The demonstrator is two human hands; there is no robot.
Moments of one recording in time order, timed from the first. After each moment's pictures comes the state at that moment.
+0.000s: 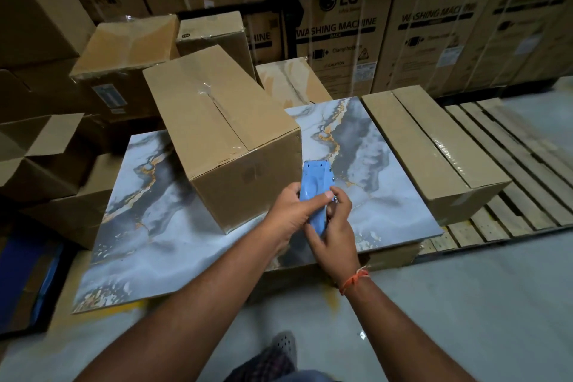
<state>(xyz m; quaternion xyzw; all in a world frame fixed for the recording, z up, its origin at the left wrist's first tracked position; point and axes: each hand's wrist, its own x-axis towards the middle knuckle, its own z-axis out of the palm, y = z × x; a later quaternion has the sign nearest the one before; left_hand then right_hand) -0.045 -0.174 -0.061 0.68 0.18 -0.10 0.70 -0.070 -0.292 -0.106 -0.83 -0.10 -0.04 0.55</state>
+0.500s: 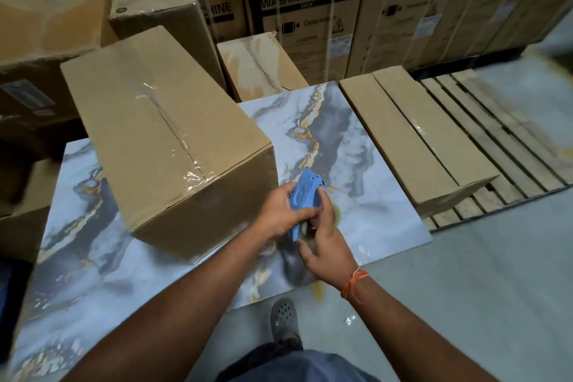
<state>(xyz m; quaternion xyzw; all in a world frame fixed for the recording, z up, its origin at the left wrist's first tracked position) 0.071 -0.159 -0.144 0.79 0.06 -0.16 0.59 0.007 -0.309 -0.142 -0.87 -0.12 0.07 0.47</state>
